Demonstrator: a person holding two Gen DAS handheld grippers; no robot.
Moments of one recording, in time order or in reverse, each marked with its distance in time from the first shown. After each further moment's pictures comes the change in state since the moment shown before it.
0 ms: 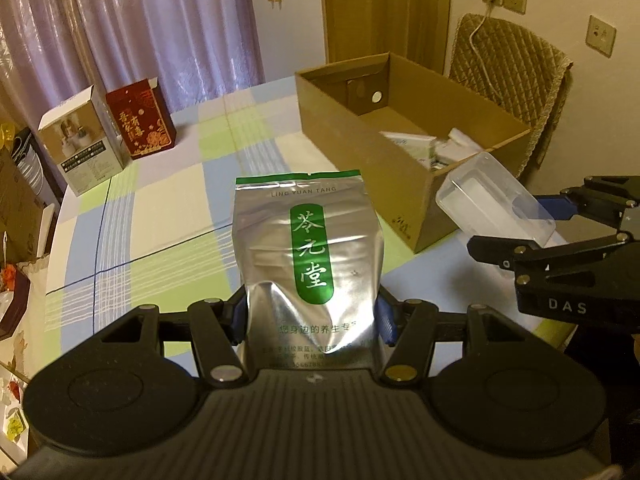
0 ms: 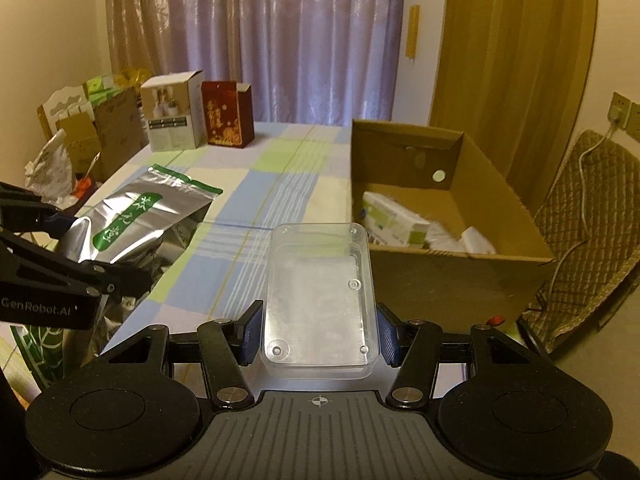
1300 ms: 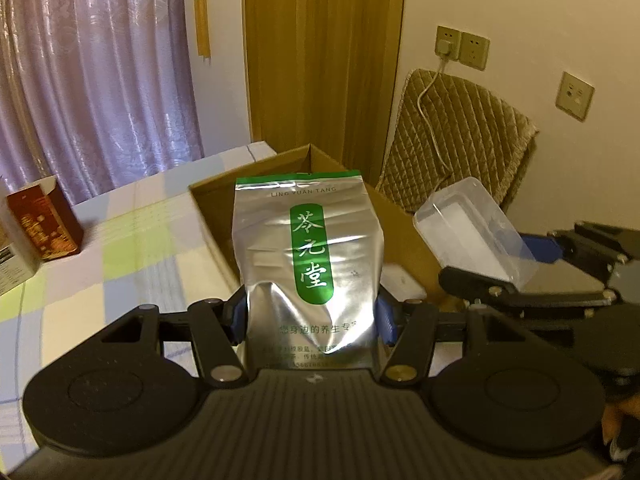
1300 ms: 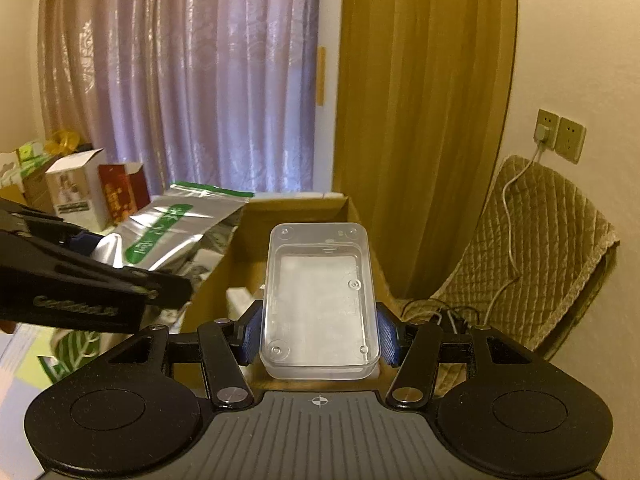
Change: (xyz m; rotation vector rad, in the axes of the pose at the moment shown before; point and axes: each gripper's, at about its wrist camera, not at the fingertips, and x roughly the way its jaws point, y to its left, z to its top) left arm 0.081 -0.081 0.163 0.004 -0.117 -0.157; right arm 0.018 -0.137 0.075 0.104 -0.130 -0.147
